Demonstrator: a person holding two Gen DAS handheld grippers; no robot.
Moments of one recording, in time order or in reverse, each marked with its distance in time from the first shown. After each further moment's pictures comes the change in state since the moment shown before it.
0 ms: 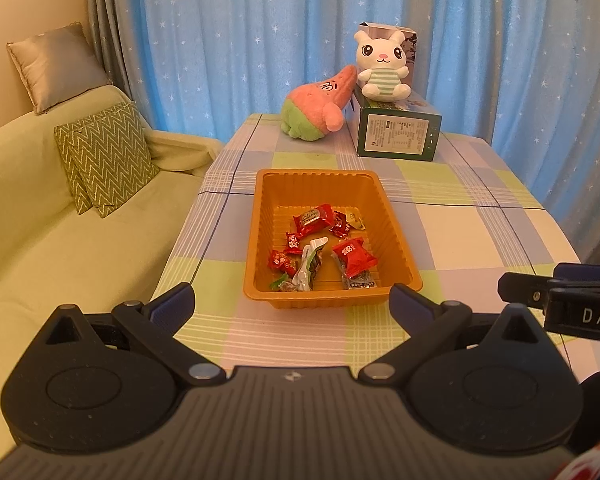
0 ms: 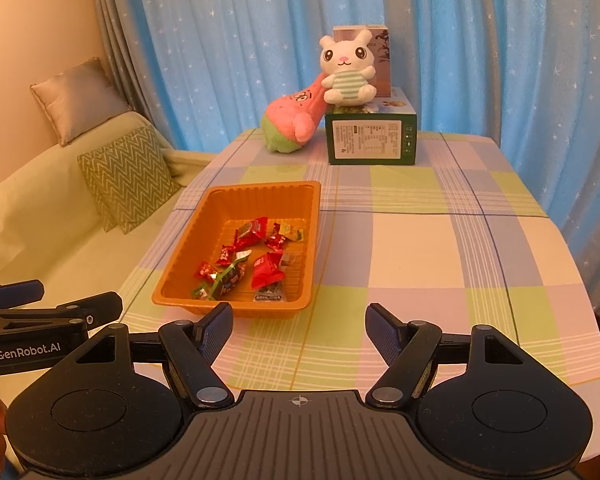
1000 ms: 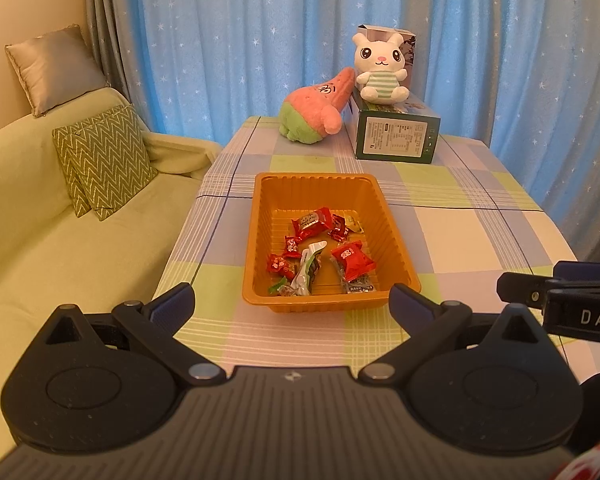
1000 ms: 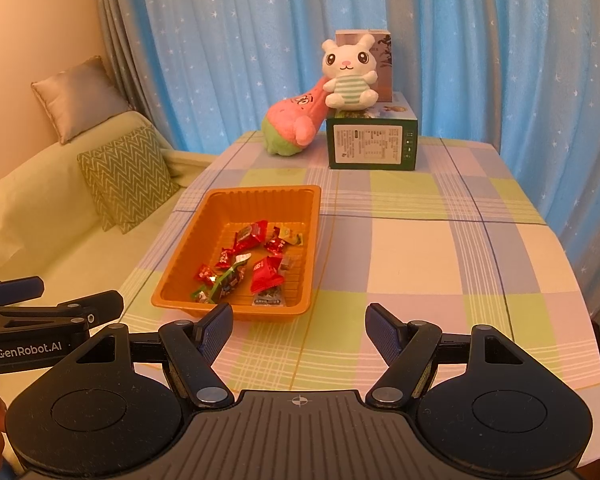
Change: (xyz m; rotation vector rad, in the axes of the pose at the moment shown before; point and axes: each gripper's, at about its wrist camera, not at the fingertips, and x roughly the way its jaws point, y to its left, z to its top) left arm -0.001 0.001 0.004 0.002 -0.005 -0.003; right arm -0.002 0.000 0.004 -0.009 -0.003 -0.003
